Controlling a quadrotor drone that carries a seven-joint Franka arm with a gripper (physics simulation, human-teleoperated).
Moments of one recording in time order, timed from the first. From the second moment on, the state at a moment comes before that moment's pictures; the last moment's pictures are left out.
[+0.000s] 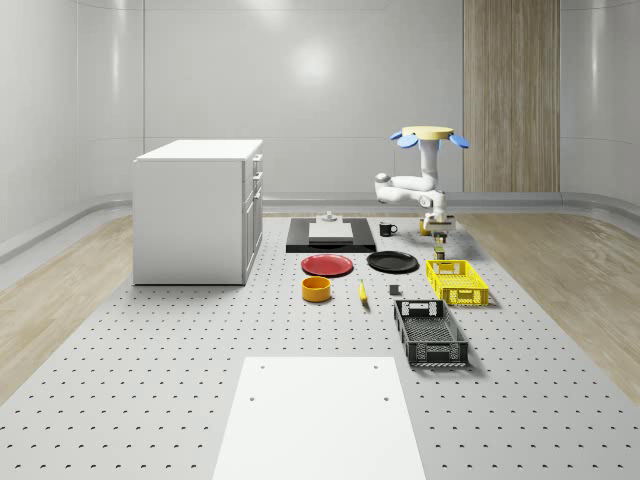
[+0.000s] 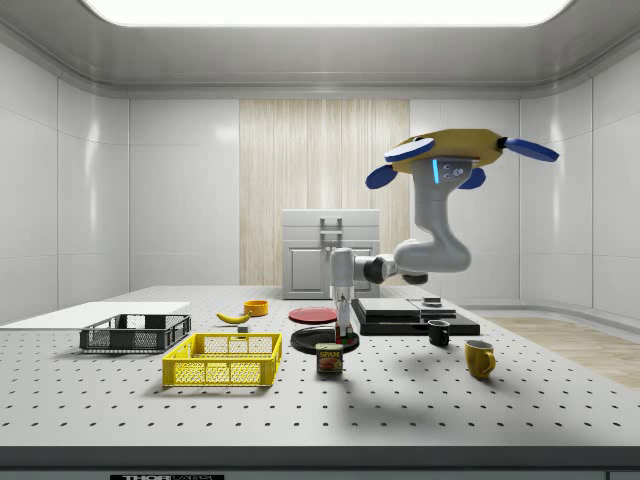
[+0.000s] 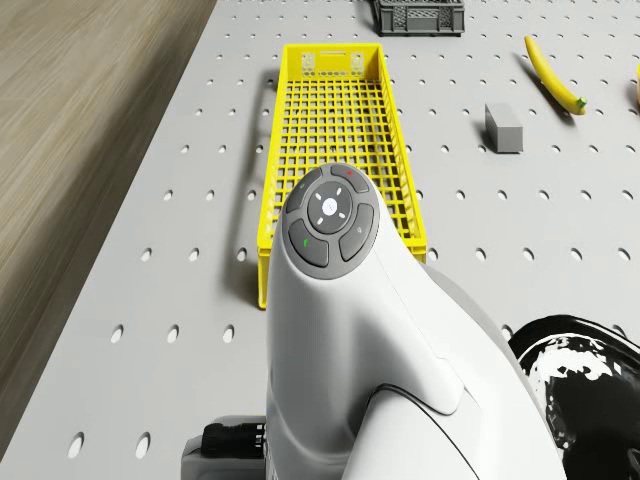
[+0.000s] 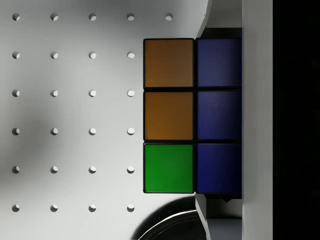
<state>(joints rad) -1.17 -1.48 1.38 -2.85 -1.77 1.54 1.66</state>
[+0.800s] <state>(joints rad) -1.17 -1.51 1.39 -2.85 -1.76 1.57 1.67</state>
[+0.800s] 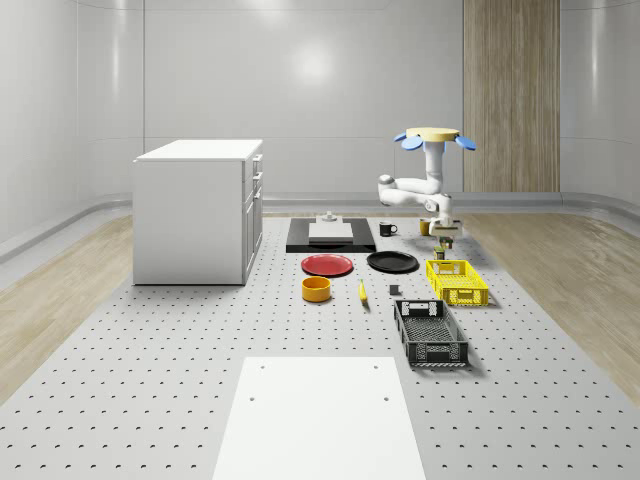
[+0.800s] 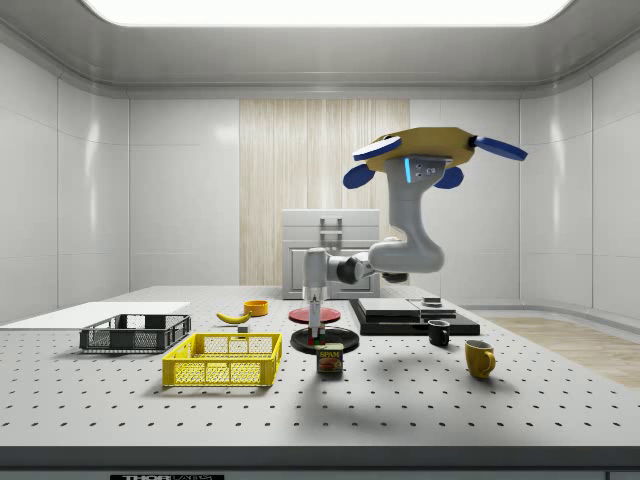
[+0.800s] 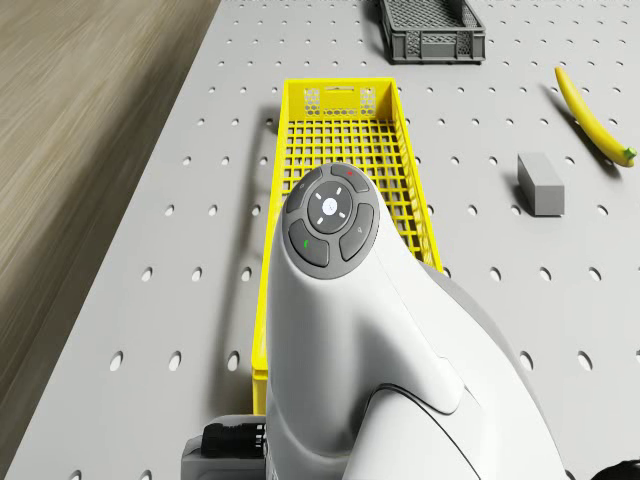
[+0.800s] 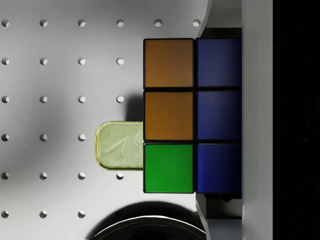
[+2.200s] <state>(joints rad) -1.18 -1.55 1.39 -2.85 -1.75 1.60 1.67</state>
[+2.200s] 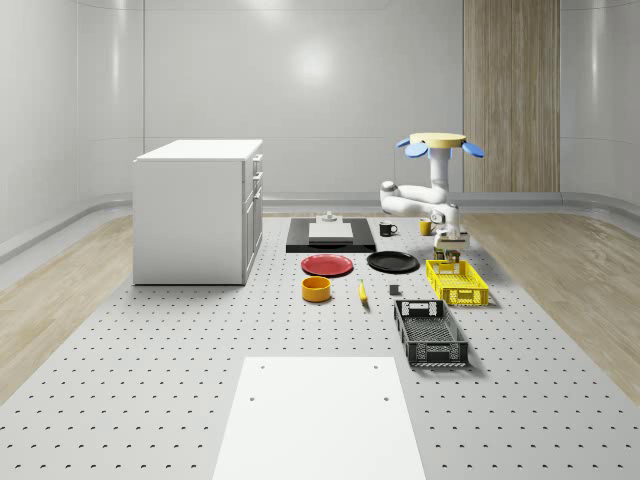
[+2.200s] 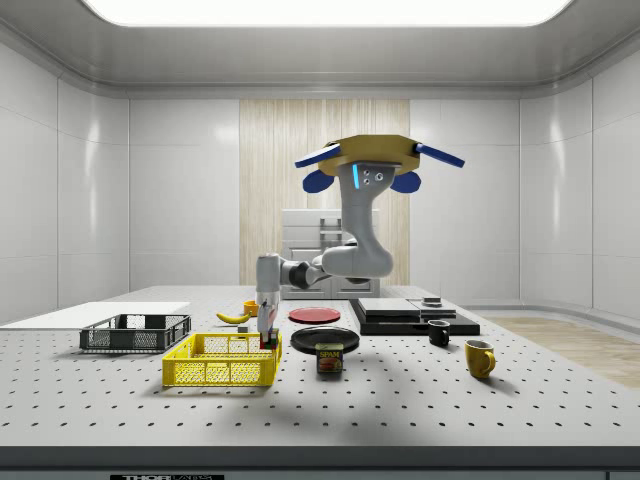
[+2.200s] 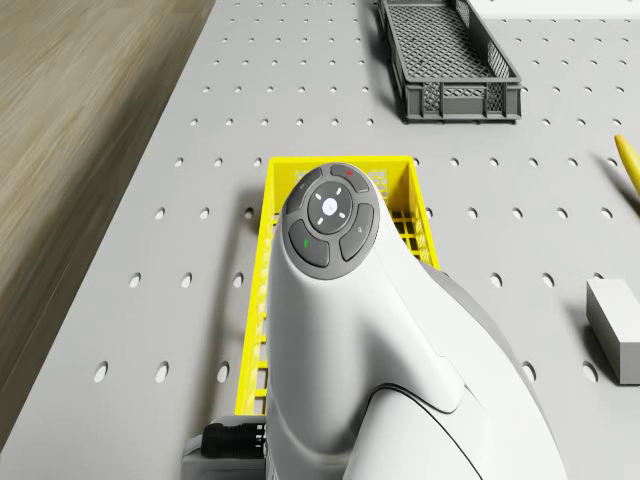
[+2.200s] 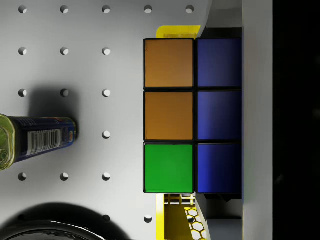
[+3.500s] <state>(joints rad) -1.20 -1.57 1.28 -2.82 -1.85 1.66 1.68</state>
